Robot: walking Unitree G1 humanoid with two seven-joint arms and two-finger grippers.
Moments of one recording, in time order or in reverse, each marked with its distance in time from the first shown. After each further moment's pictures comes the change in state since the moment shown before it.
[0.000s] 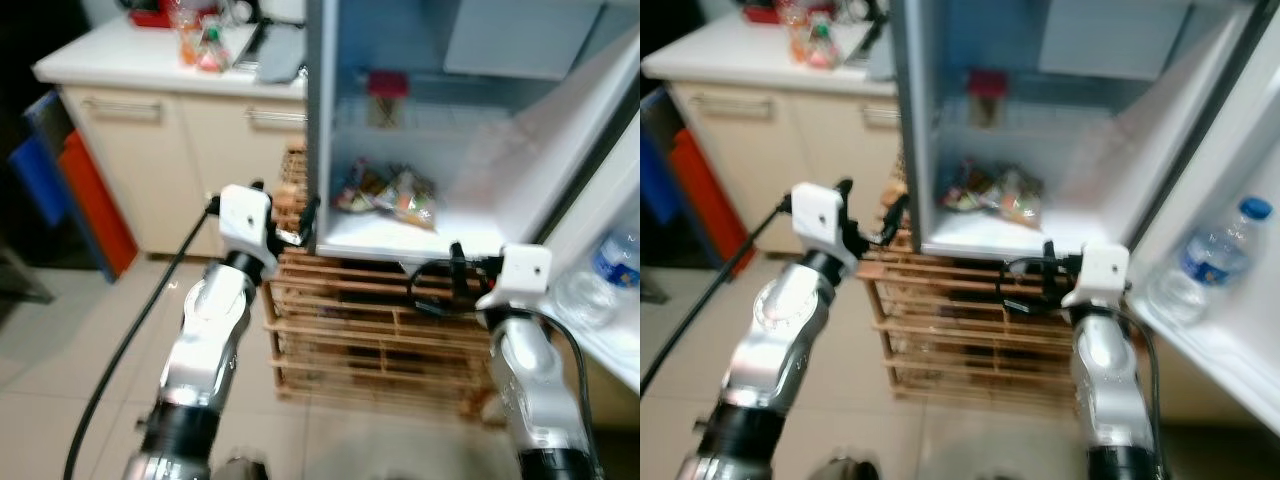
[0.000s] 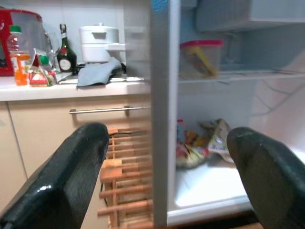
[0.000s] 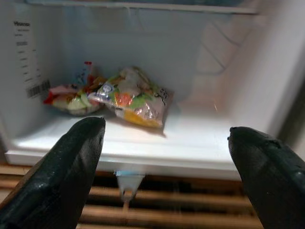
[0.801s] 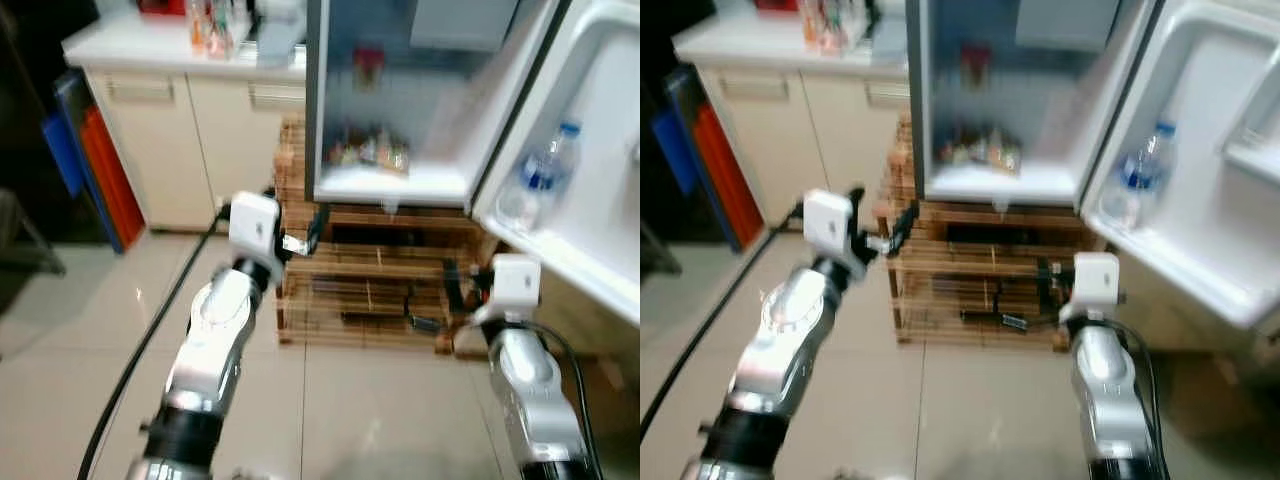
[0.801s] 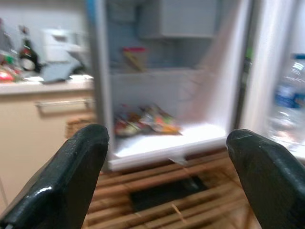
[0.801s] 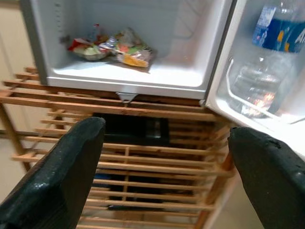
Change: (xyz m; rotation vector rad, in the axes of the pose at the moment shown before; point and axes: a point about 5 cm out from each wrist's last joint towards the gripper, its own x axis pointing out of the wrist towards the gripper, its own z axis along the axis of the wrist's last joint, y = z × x) left arm 0.002 -0.012 -0.003 -0.033 -0.003 -0.099; right arm -0.007 0.005 -0.015 -0.036 0.065 0.047
